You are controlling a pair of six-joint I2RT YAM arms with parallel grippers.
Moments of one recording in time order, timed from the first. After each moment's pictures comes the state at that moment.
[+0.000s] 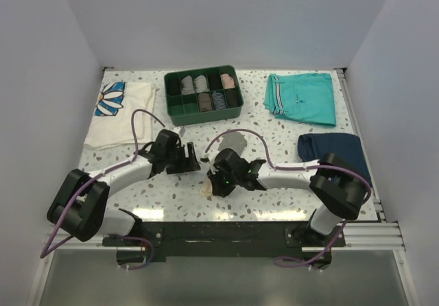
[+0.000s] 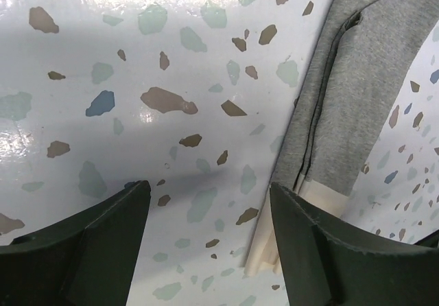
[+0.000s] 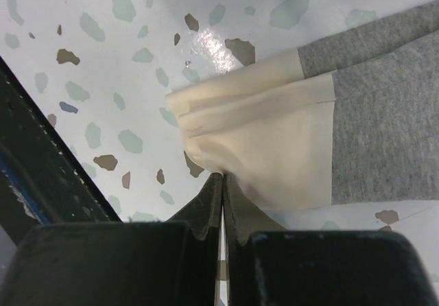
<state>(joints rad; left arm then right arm) -0.47 1.36 0.60 -0.18 0.15 -0.58 1.04 1.63 0.83 -0.08 -0.16 0.30</state>
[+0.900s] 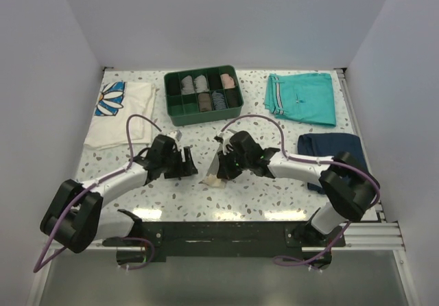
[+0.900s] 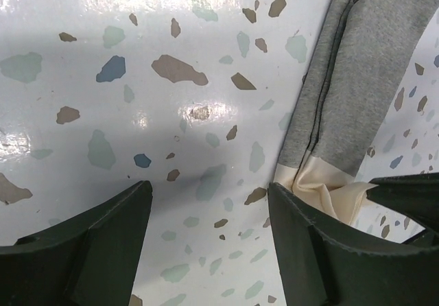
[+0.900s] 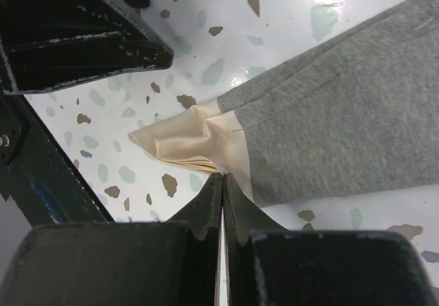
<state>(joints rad) -0.47 1.27 0.52 -0.17 0.15 -0.59 0.84 1.58 0.83 -0.04 -0.27 0.36</state>
